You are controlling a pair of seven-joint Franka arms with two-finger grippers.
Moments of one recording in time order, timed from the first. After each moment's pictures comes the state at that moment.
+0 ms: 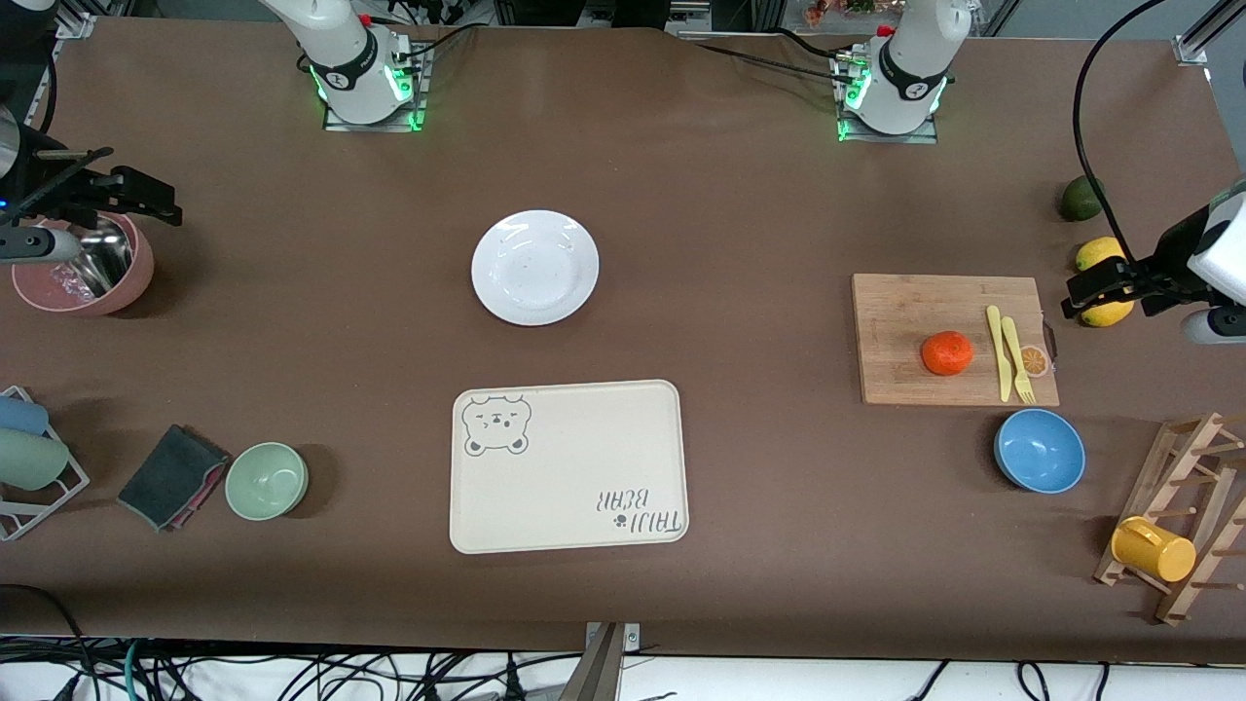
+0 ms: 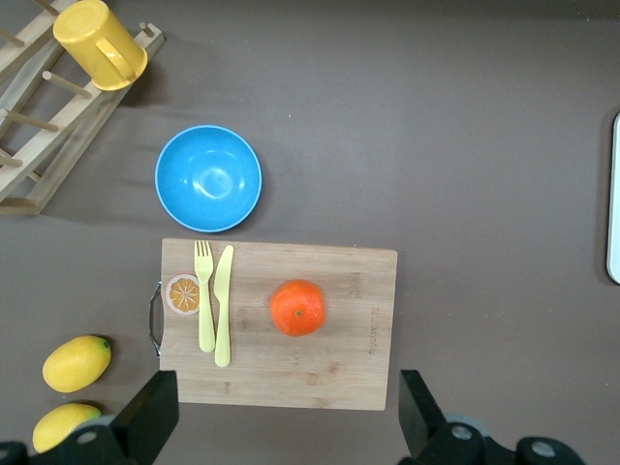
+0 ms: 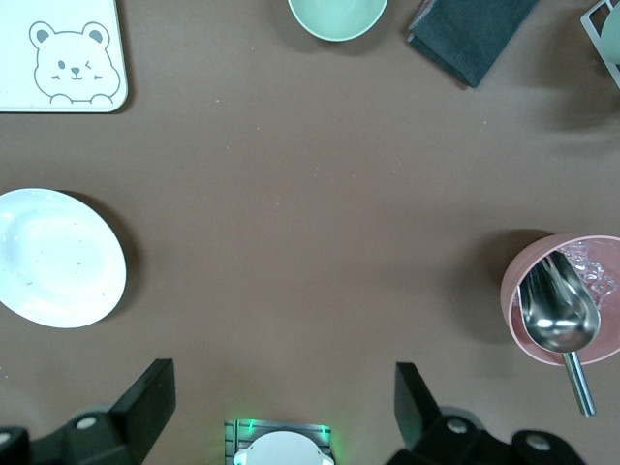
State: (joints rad) left arm 0.00 0.11 0.06 -1.60 -0.04 1.72 0.00; right arm 0.07 0.05 -0.08 -1.57 -0.01 1.44 -0.07
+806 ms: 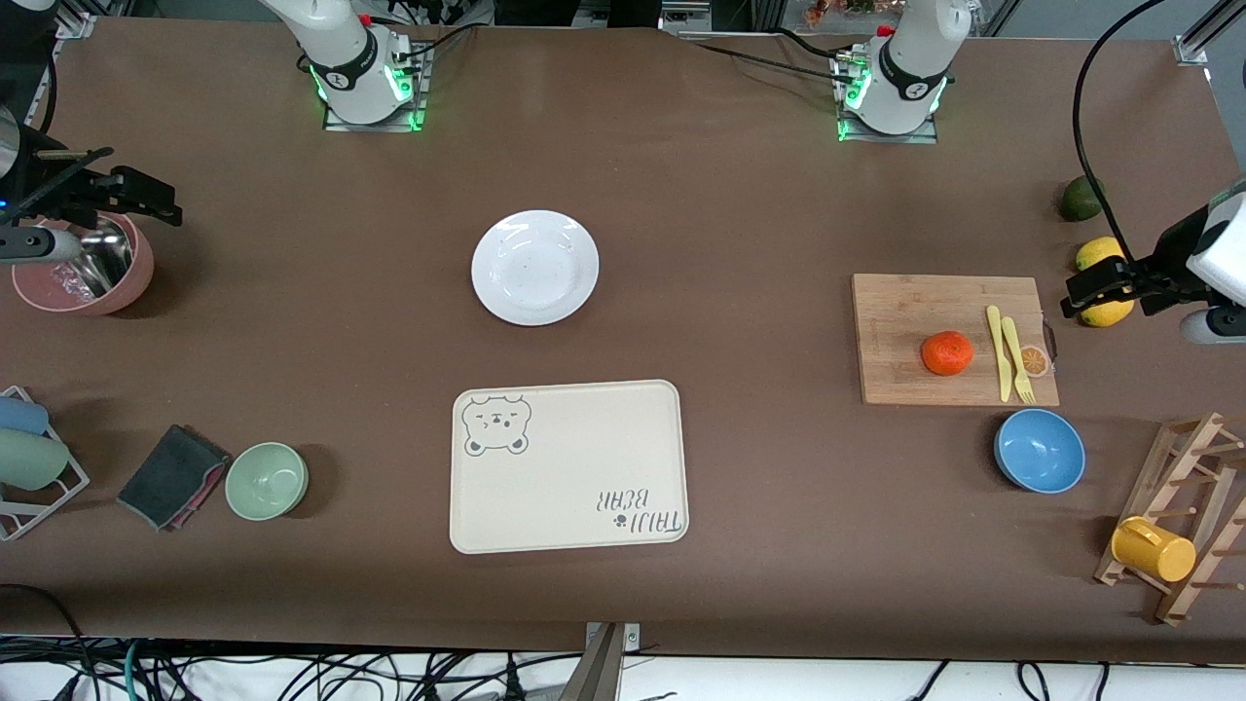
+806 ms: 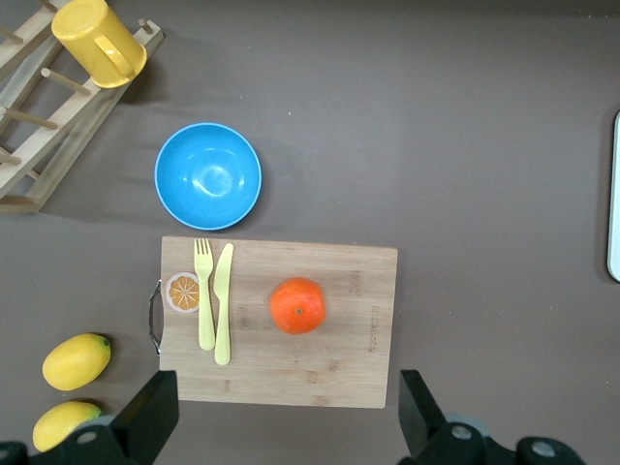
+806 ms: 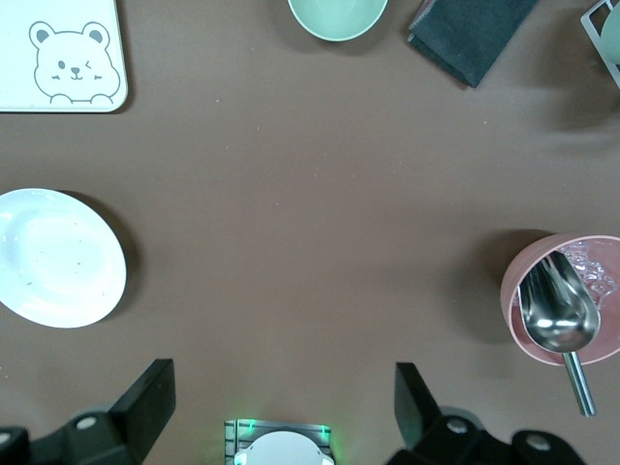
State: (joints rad) left arm 0.00 0.11 0.06 -1.60 -0.04 1.72 0.00; right arm 0.07 0.05 -0.08 -1.57 -0.01 1.44 -0.07
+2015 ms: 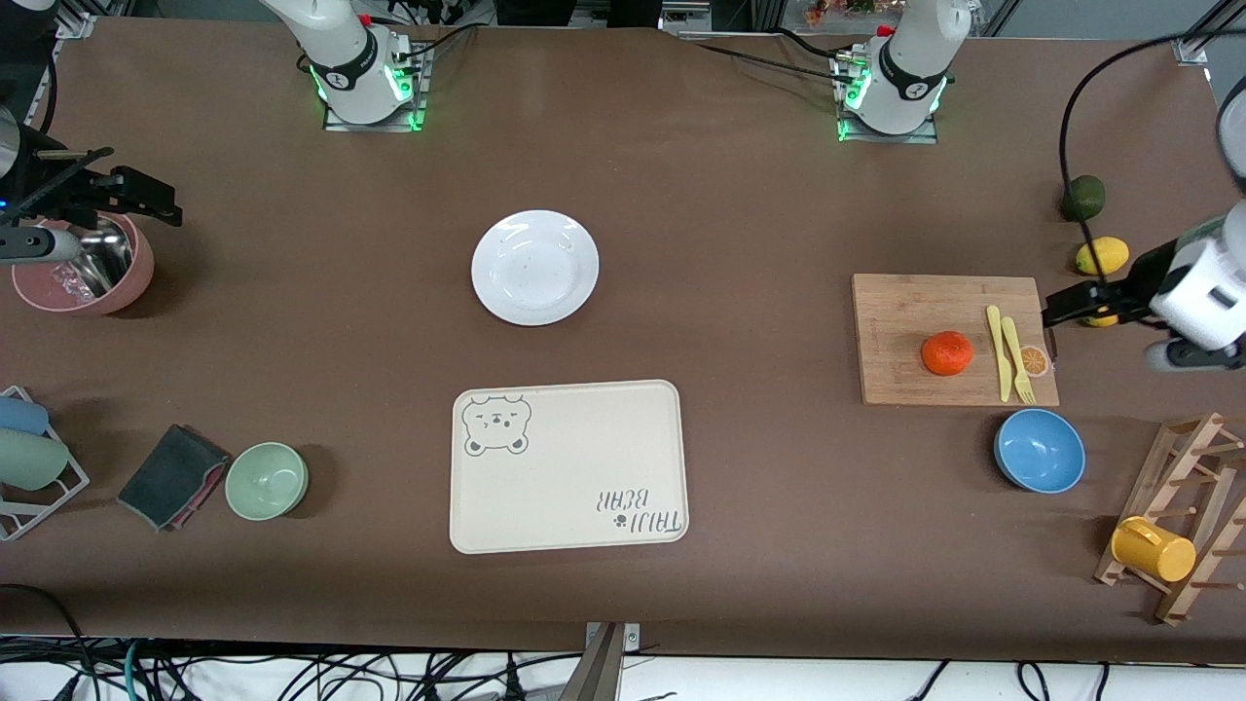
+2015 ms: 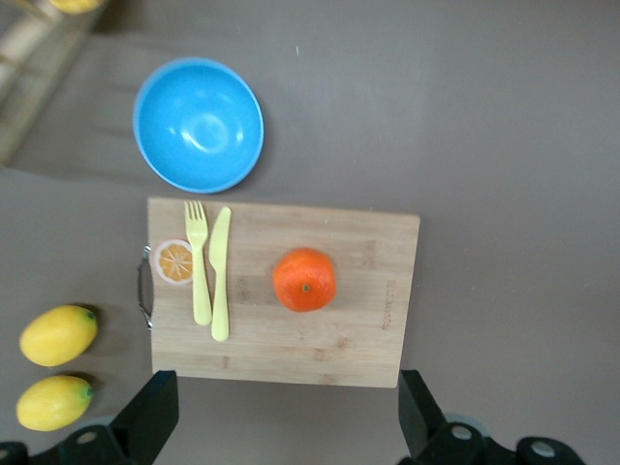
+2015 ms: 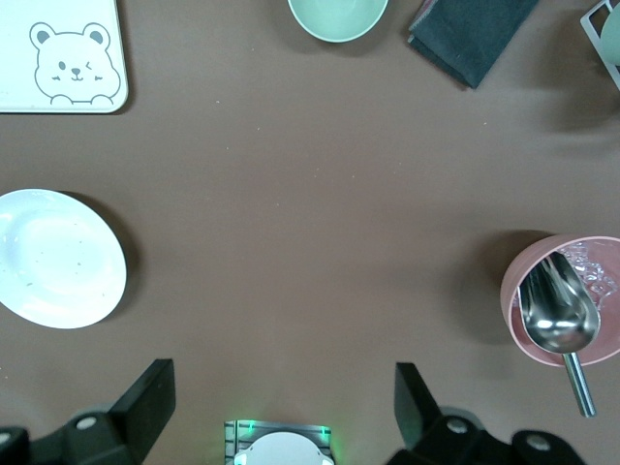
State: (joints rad) left arm 0.02 0.23 0.05 -1.62 -0.04 1.69 0.00; right arm 0.07 0.05 -0.08 -1.57 -0.01 1.44 -0.07
